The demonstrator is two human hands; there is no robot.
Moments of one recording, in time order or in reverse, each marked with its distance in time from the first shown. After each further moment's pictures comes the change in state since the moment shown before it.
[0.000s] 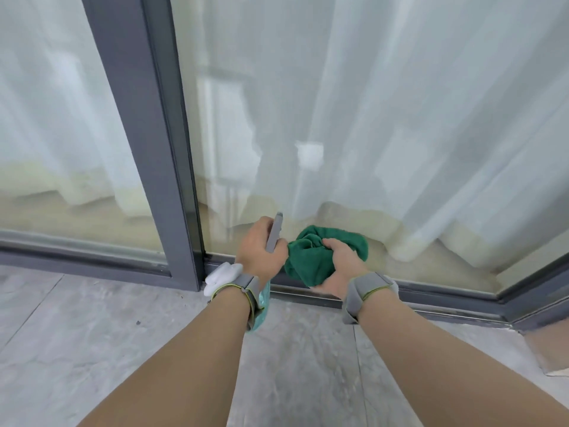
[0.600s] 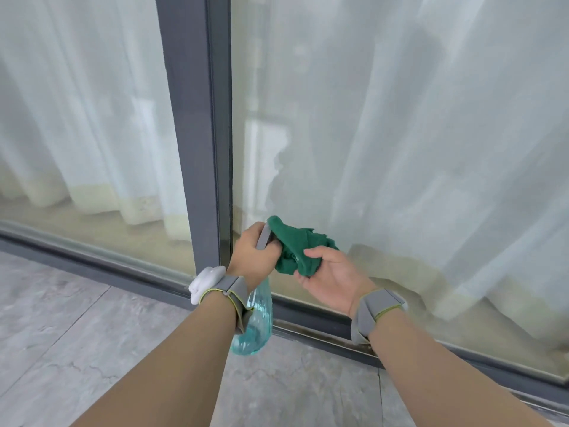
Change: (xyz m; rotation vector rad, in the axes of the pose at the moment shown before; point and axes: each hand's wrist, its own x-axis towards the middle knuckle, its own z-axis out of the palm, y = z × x) left_hand 0.021 0.036 -0.066 -0.207 0.121 -0.149; right_hand -0.029 -0.024 0.056 -0.016 -0.780 0.007
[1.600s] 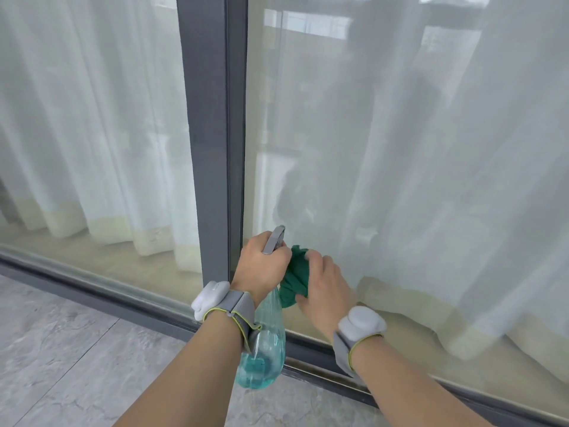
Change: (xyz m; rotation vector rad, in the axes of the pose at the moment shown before) left_hand 0.012 0.047 -0.011 0.026 0.068 0.028; right_hand 0.025 0.009 0.006 -2.102 0.514 -0.758
